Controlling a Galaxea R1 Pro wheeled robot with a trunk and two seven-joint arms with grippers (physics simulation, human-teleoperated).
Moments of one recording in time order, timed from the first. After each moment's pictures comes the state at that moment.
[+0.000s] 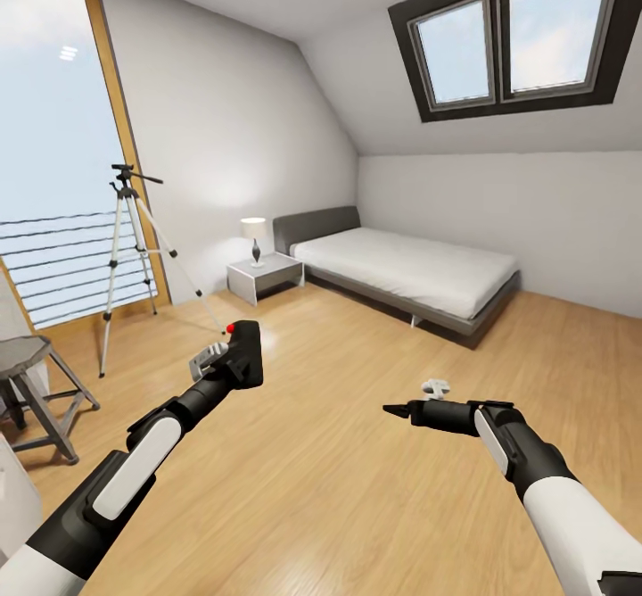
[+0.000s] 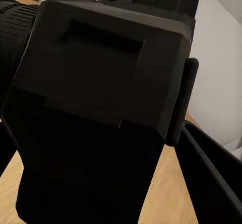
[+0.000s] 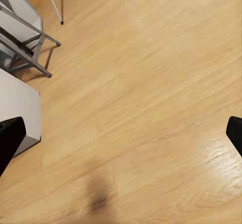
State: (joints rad) left arm -0.51 0.27 -0.38 -1.36 1.15 0.23 0.21; right arm -0.73 -0.16 -0.02 -0.68 -0.11 0.58 0.79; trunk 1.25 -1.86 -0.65
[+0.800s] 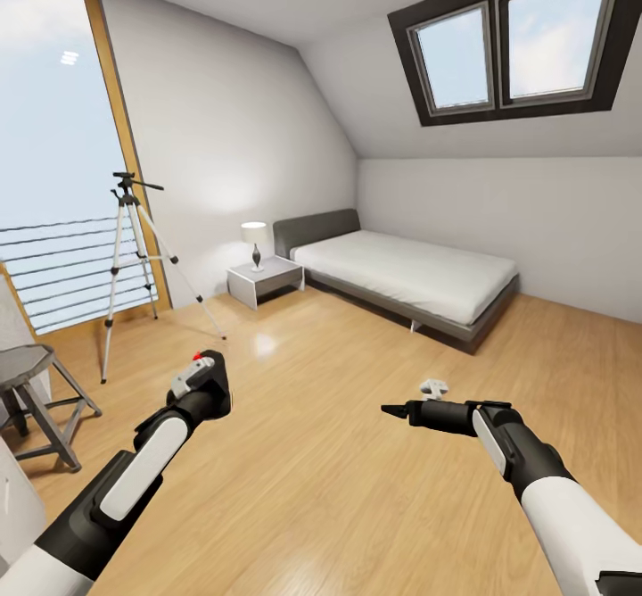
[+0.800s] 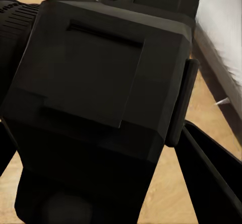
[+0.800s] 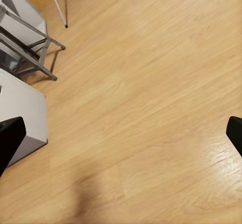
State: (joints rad) left arm -0.51 0.24 -0.39 -1.36 1.15 0.23 0.72; right arm -0.73 -0.16 -0.02 -0.68 -0.11 0.58 0.78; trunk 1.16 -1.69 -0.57
